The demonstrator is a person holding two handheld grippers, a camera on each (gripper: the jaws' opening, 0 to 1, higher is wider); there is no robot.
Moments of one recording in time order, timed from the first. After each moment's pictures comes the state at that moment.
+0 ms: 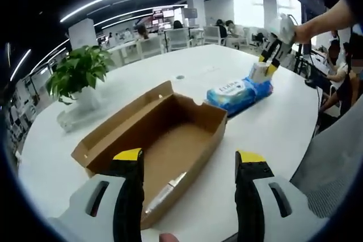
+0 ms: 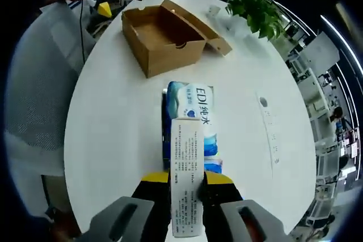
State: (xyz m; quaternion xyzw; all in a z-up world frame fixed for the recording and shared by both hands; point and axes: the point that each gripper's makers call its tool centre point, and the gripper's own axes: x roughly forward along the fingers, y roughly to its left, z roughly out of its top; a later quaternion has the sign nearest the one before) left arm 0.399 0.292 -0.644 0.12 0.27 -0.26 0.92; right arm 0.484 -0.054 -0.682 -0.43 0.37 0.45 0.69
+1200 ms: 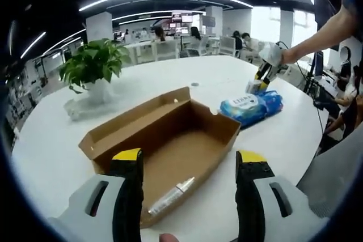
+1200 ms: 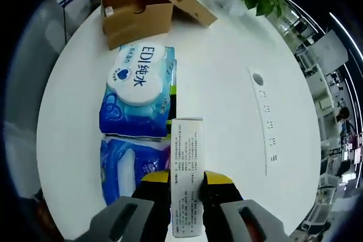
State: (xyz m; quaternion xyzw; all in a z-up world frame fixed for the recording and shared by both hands) left arm 0.409 0.314 -0.634 0.06 0.26 -0.21 0.94; right arm 0.562 -0.090 -0.732 -0.46 0.40 0.45 0.65
